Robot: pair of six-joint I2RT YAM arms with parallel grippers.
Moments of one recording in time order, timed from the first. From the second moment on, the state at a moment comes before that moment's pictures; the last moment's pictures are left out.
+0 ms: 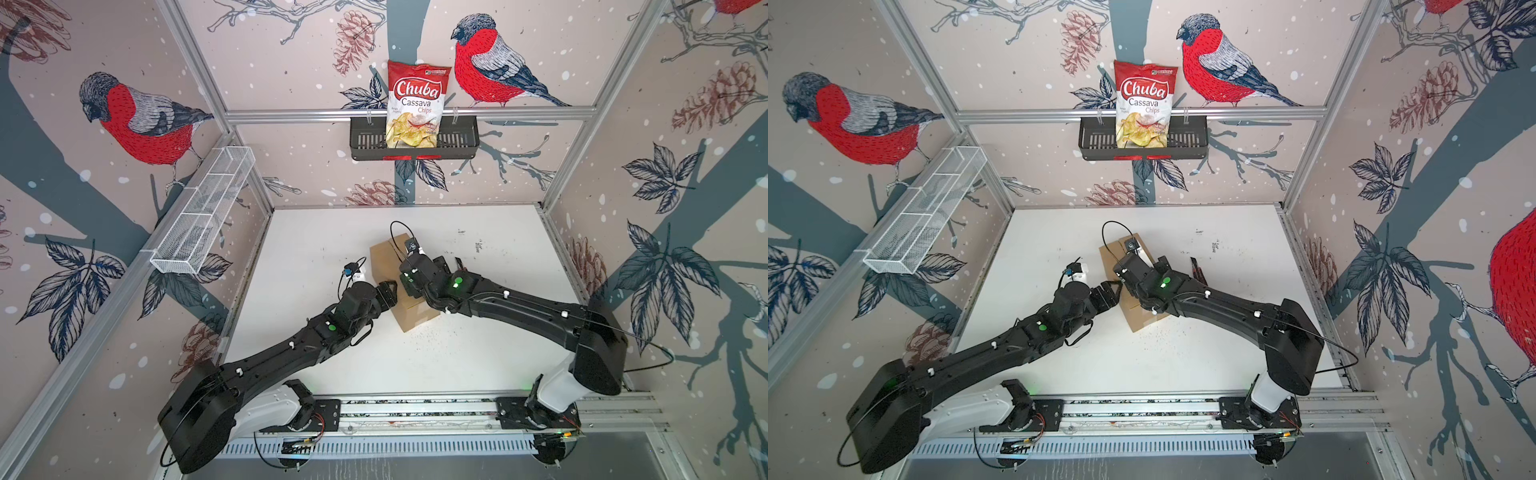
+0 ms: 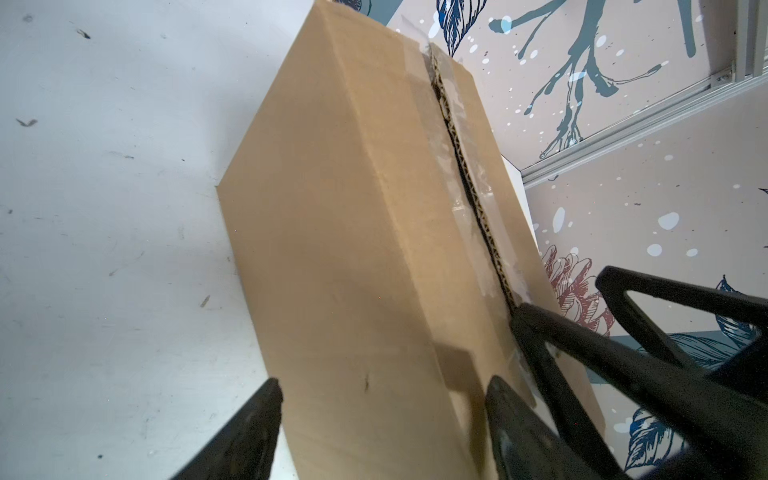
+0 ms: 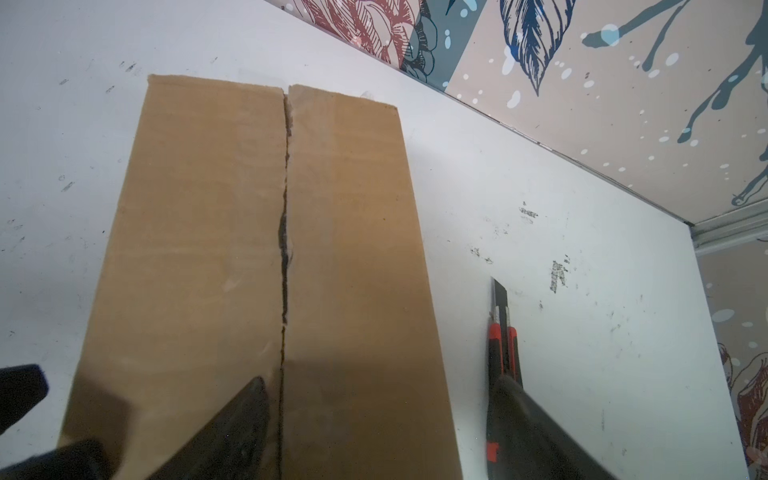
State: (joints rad) left arm -0.77 1.11 0.56 0.06 -0.21 -0.96; right arm 1.03 1.63 1.29 -0.50 0.62 0.23
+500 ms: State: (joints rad) left arm -0.77 1.05 0.53 0.03 -0.24 -0.96; right arm 1.01 1.70 1.31 -0.46 0.64 0.23
